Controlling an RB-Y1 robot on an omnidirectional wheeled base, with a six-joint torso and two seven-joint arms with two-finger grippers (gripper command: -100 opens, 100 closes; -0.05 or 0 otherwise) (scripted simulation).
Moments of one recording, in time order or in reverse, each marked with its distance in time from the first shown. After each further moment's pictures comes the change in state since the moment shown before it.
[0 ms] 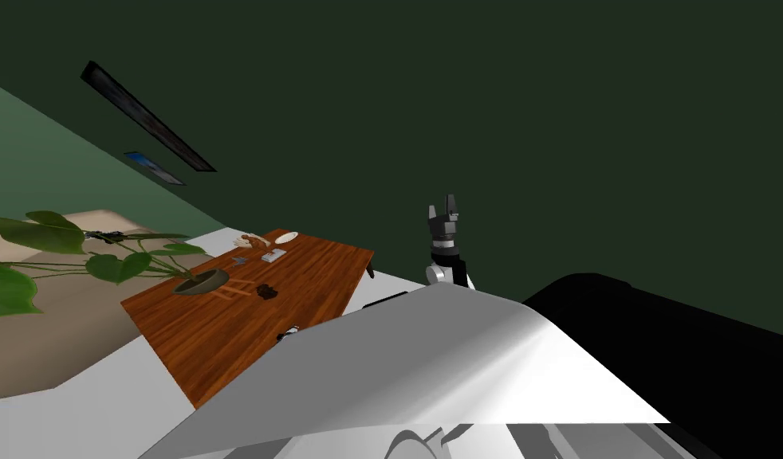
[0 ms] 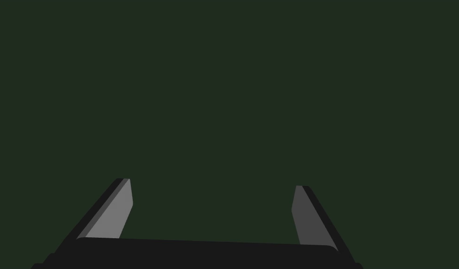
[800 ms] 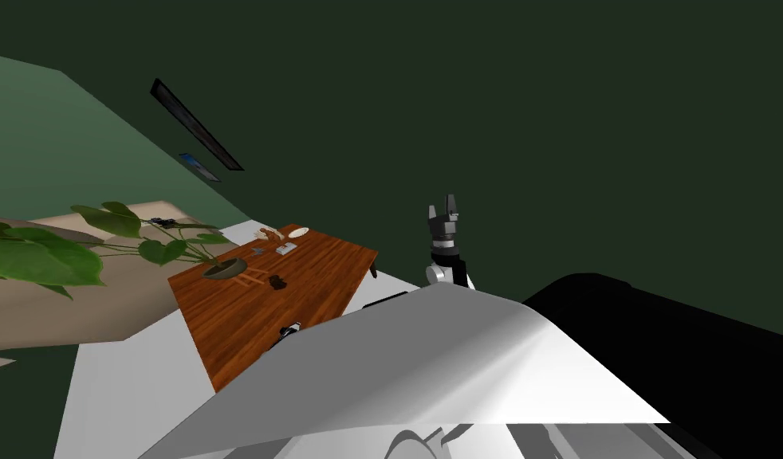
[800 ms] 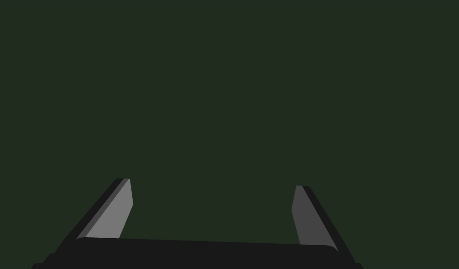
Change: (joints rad) left arm -0.026 -0.040 0.141 -0.015 0.011 -0.093 -0.224; right arm 0.000 0.000 0.000 0.000 0.000 0.000 0.000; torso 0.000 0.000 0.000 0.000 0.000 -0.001
